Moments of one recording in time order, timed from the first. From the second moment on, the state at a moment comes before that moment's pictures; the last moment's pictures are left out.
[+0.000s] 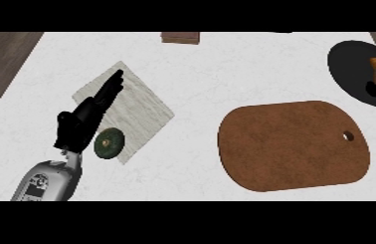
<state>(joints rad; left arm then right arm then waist) -0.22 0.27 -0.16 -1.58 0.02 -0.03 0.20 -0.86 -0.70 -0.09 -0.12 0.43 -0.68 0.00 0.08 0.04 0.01</state>
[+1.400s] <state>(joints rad) -0.18 0.26 -0.14 -1.59 0.02 -0.03 0.19 -0.67 -0.74 -0.56 -0.20 -0.04 -0.20 -0.59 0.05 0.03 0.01</state>
